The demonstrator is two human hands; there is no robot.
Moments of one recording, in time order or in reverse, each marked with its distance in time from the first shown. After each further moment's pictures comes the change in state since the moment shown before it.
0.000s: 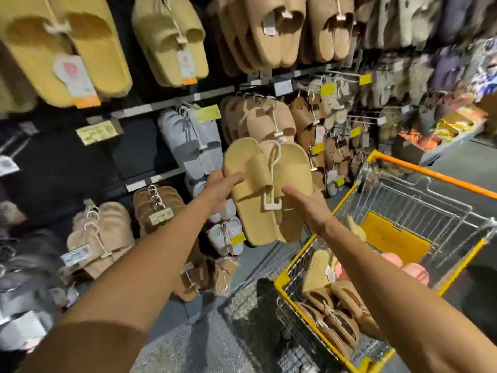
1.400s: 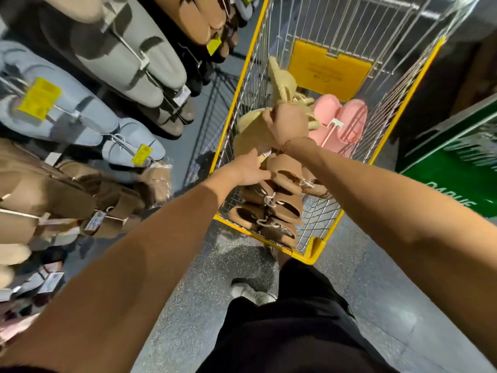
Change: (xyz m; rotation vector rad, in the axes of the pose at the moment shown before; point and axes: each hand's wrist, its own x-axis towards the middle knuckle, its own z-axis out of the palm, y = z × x) left_hand 0.051 -0.289 0.270 1.202 -1.015 -0.292; right_hand 0.076 0.149 -0.198 -1.334 0.424 0.225
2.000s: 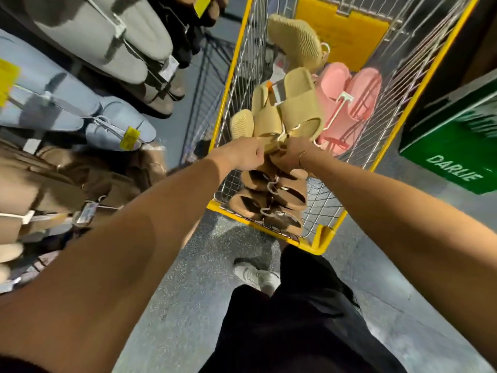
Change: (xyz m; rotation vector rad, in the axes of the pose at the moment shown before) left_hand 0.039 -0.026 -0.003 0.217 -0.151 0.121; right_hand -0.033 0.050 0.070 -0.199 -0.717 0.058
